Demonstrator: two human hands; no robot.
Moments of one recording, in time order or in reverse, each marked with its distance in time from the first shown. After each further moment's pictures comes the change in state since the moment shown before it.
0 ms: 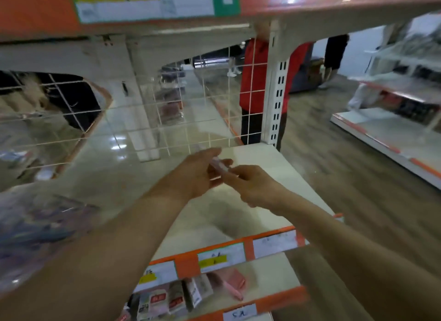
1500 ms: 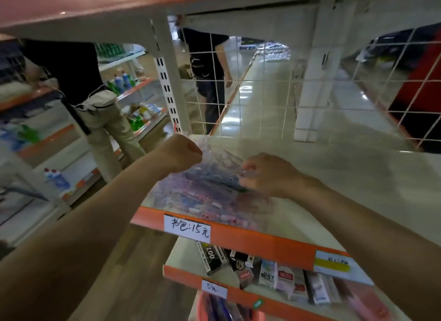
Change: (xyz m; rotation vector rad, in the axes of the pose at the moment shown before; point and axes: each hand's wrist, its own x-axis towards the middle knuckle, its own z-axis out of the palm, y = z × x) left_hand -0.171 0.046 -0.317 0.995 0.709 0.024; right_hand 0.072 -0.118 0.258 -0.733 -0.326 -0.405
